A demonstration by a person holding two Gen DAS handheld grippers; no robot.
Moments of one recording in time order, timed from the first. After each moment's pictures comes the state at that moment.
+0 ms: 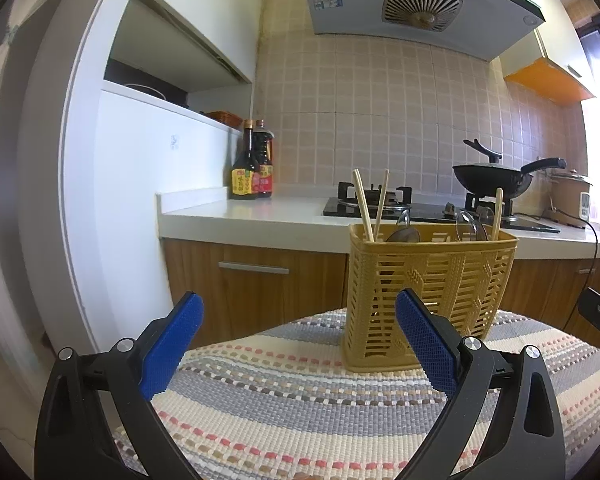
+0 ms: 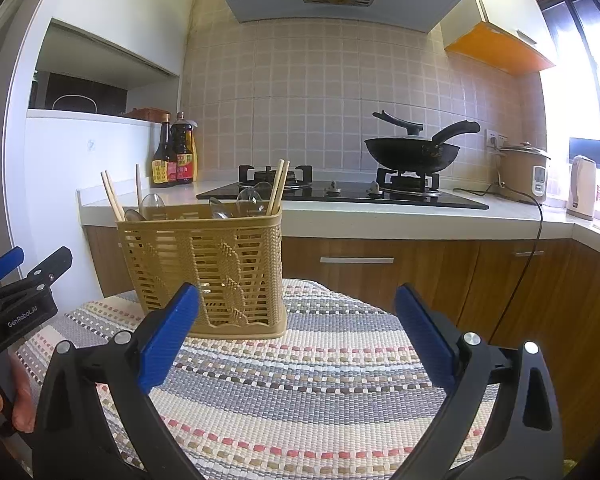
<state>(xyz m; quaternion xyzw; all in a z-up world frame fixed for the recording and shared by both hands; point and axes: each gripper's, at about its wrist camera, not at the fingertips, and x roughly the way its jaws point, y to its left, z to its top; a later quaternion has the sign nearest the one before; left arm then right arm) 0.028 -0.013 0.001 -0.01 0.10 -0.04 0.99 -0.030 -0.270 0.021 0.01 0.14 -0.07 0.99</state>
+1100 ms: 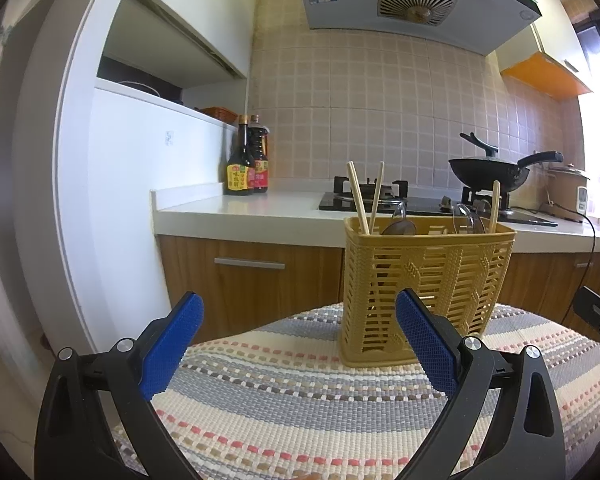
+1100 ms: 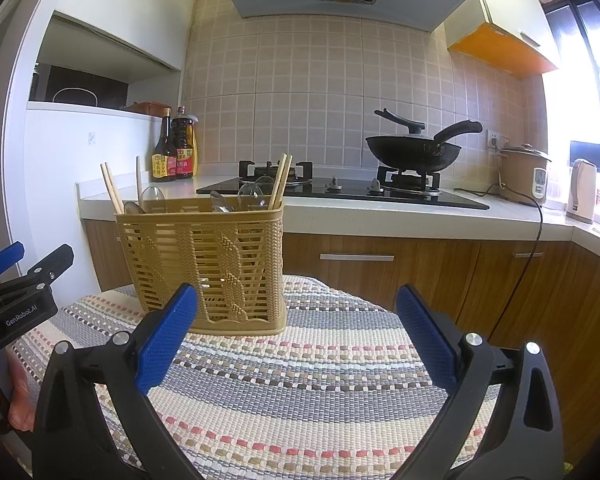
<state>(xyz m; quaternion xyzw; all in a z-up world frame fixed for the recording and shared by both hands) 0.033 -0.013 -0.002 0.00 0.11 -0.05 0.99 -0.027 -0.268 0.020 0.00 0.15 -0.07 0.99</state>
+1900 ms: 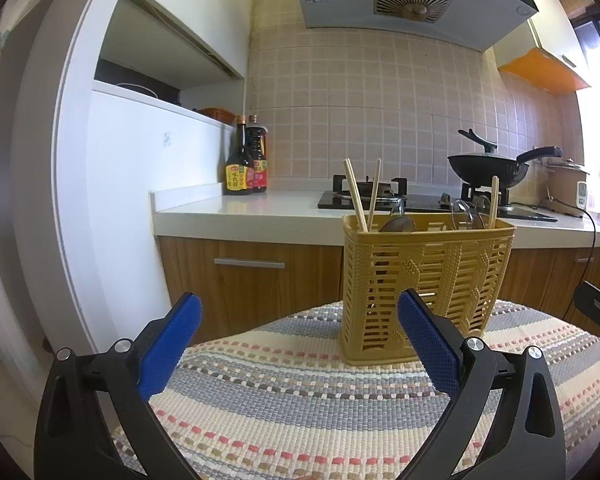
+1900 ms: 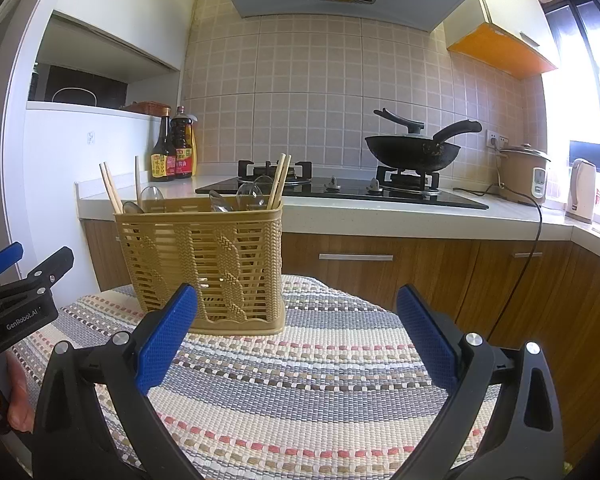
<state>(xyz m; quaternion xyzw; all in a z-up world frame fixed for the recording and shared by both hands) 0.033 -0.013 -0.003 0.00 0.11 -0.05 0.99 -0.027 -0.268 0.019 0.00 0.15 -0.07 0.99</state>
